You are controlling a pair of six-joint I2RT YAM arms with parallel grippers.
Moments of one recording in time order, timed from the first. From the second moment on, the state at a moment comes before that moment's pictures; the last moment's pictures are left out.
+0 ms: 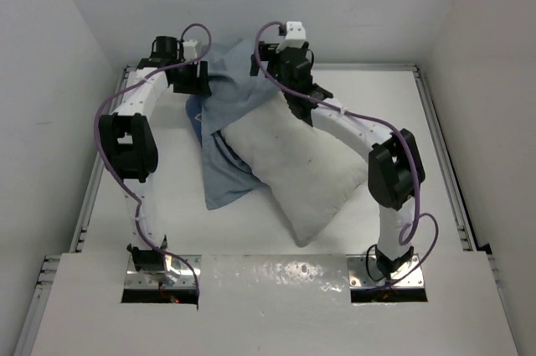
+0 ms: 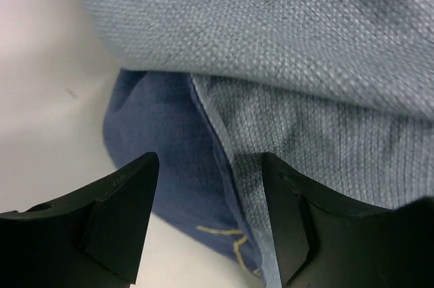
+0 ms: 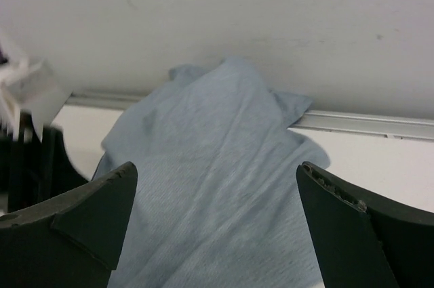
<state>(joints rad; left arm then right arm) -0.01 2.11 1.91 -0.69 0.33 0.07 0.62 1.95 1.60 0.28 0.35 0.20</state>
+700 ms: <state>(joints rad) -0.01 2.18 1.95 -0.62 0.49 0.03 0.46 2.08 1.53 0.18 -0.08 0.57</state>
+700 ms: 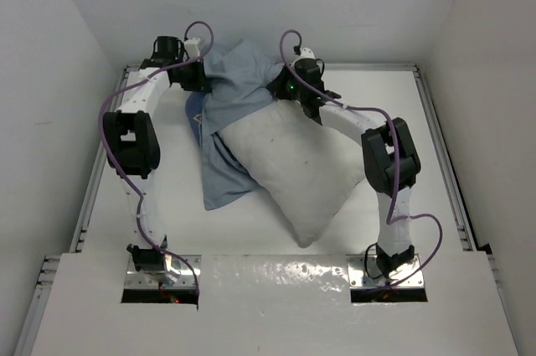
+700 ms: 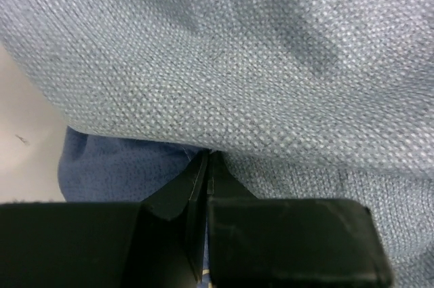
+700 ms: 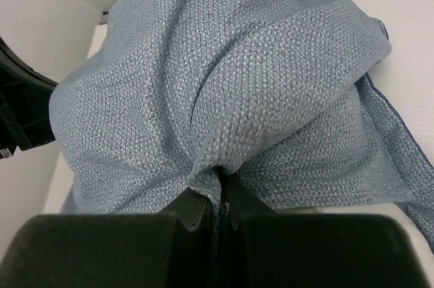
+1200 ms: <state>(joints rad) -0.02 1.88 2.41 -0.70 0.61 0.16 0.32 1.62 1.37 0.27 -0.07 0.64</state>
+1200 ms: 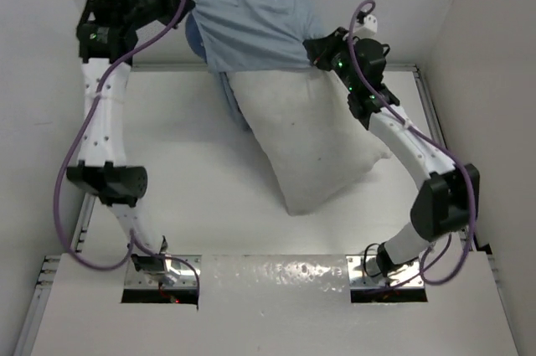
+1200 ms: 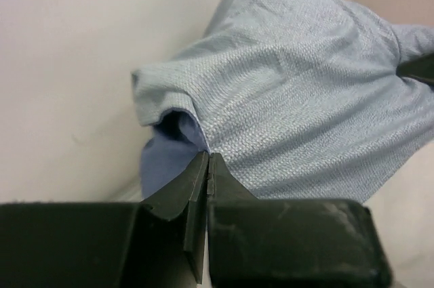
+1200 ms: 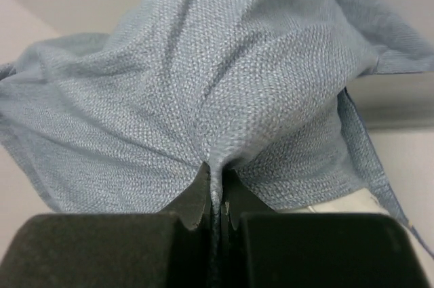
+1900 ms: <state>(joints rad) 0.16 2.15 1.69 -0.72 0.60 0.20 0.37 2.01 1.74 -0.10 -0.10 0.47</state>
